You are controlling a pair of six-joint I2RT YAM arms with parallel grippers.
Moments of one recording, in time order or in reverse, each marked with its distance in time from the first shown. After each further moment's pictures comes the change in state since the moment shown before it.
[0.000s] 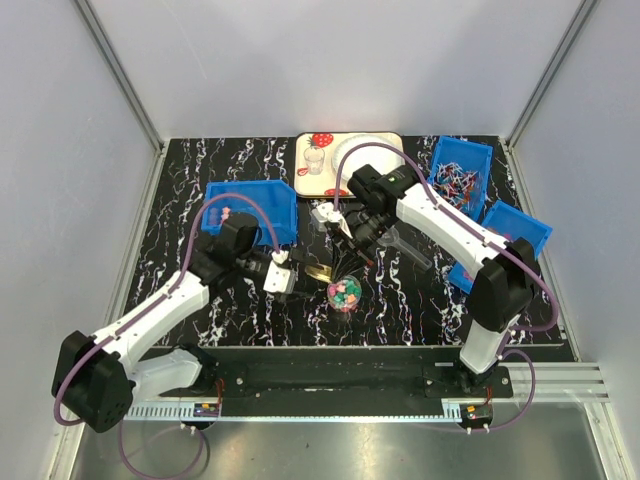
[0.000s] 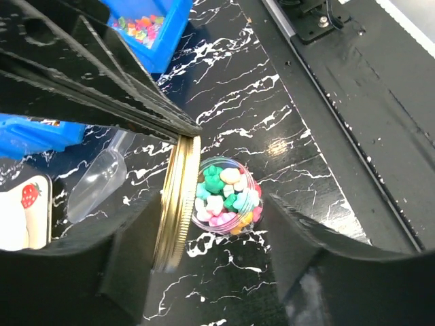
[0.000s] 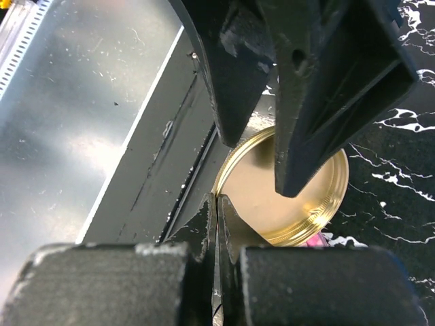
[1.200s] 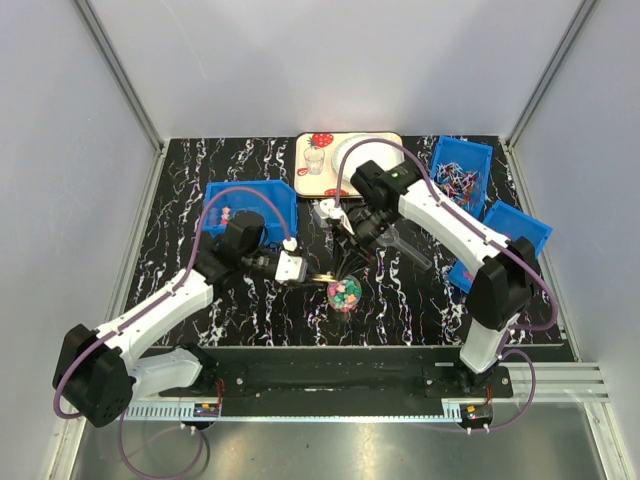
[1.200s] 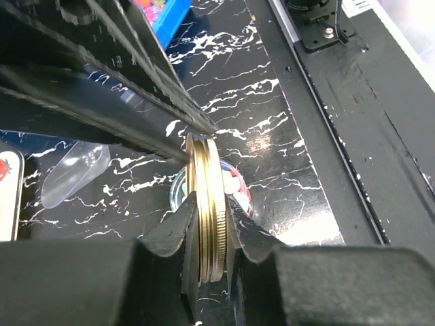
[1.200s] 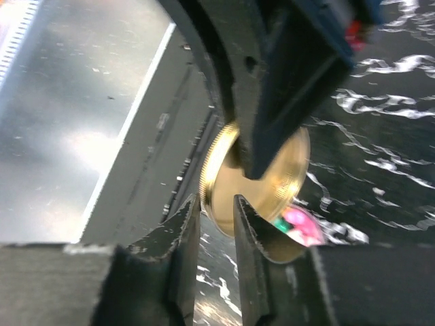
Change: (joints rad) left arm -0.052 0.027 0.017 0.059 -0.086 -0.198; right arm -0.016 0.013 0.013 -0.025 0.019 -0.008
